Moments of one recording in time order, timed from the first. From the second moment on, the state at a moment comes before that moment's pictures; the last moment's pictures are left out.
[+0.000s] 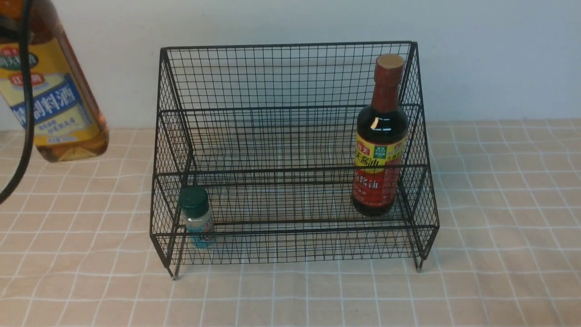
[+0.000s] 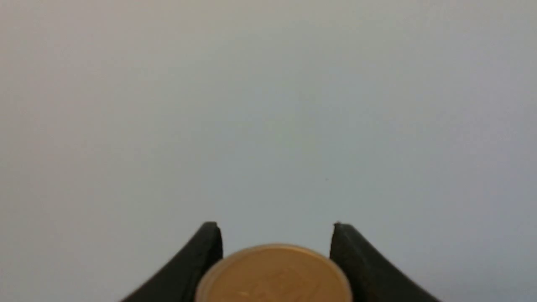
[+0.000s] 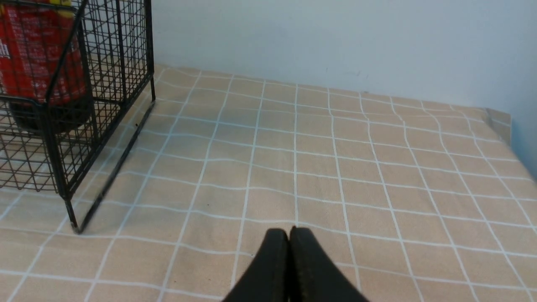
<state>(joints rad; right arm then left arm) -0.04 -0.01 0.02 0.09 0.39 -0.20 -0.06 1.16 -1.08 0.00 -0.13 0.08</state>
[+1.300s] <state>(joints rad) -0.04 -0.01 0.02 0.10 0.39 -0.20 -0.33 1.36 -1.14 -0.02 -0.26 0.05</state>
